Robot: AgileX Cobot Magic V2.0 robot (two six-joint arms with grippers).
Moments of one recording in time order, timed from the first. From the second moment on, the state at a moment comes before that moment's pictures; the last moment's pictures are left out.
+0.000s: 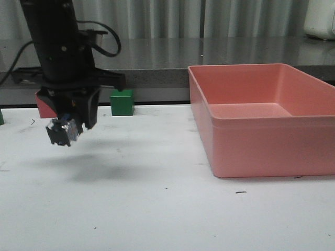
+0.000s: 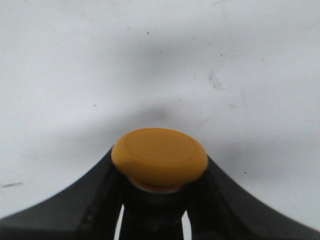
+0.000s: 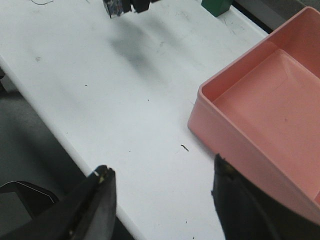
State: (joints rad) left arm -0.43 1.89 -1.45 0.08 0.94 -0.29; right arm 0.84 0.67 -0.73 -0.17 0.78 0.02
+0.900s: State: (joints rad) left arm -0.22 1.34 -0.51 -0.06 -0.28 -0.01; right arm 0.84 0.67 -0.73 -0.17 0.78 0.02
